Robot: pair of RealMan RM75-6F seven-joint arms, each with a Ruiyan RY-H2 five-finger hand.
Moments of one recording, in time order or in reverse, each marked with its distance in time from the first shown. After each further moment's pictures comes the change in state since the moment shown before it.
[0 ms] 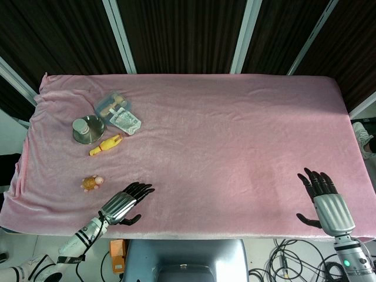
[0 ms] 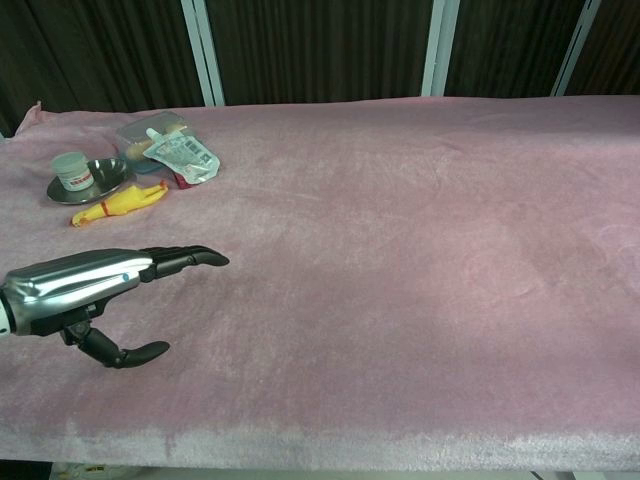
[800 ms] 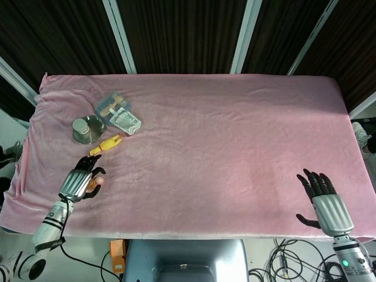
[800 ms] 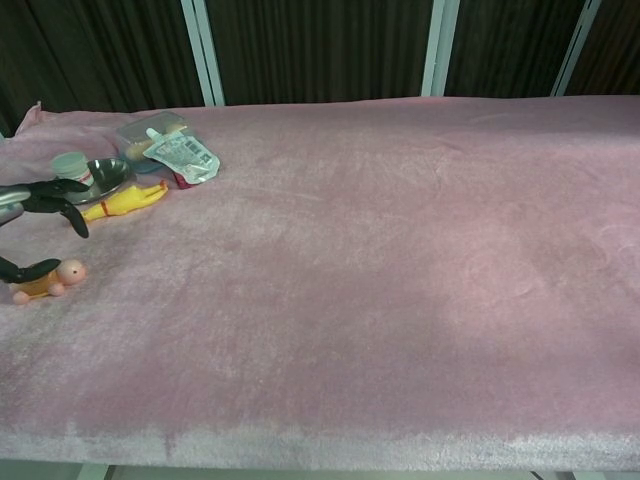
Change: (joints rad) left arm 0.074 0.030 -0.075 0.233 -0.228 0.096 0.055; right arm 0.000 -0.006 0.000 -0.002 0.007 -0.011 -0.022
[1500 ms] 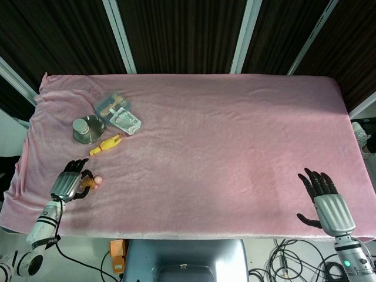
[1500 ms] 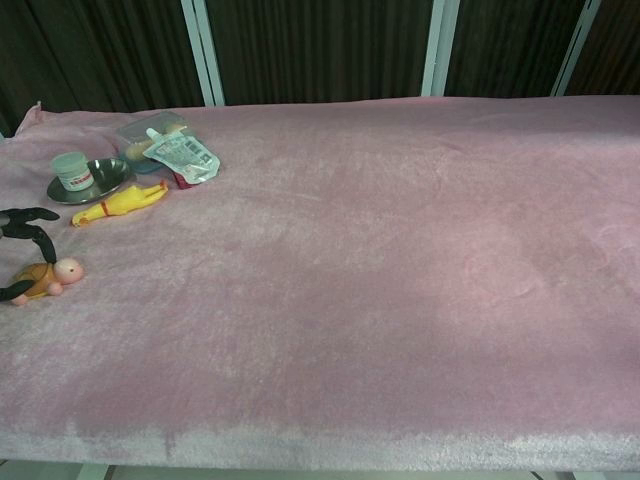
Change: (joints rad) left arm 0.008 -0.054 0.007 0.154 -0.075 -0.084 -0.001; right arm -0.002 0.011 0.002 -0.001 -0.009 0.011 0.023
